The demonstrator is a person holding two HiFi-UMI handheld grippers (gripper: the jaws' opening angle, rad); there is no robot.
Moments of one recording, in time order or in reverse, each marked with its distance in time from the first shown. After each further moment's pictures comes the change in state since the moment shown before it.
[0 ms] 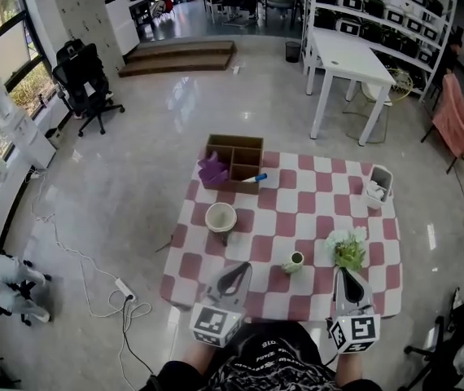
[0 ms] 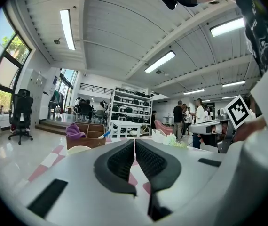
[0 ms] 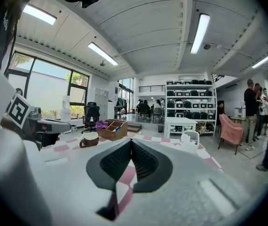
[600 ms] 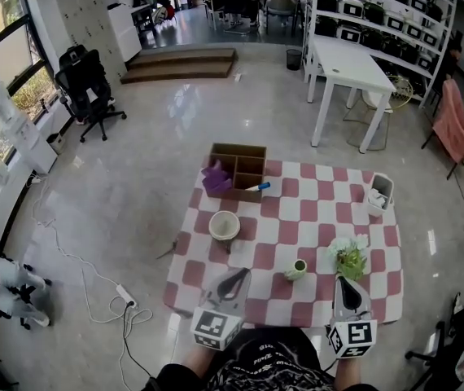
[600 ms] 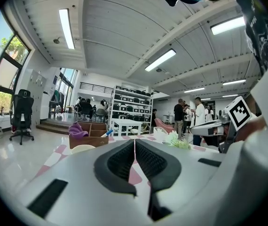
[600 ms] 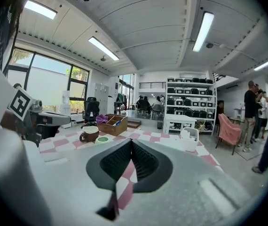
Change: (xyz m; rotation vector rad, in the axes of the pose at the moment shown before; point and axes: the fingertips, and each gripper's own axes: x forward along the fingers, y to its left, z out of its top) left arm -0.003 0.011 -0.006 0.013 0.025 -0.003; right arm 0.001 0.006 -0.020 -0.020 0.060 -0.012
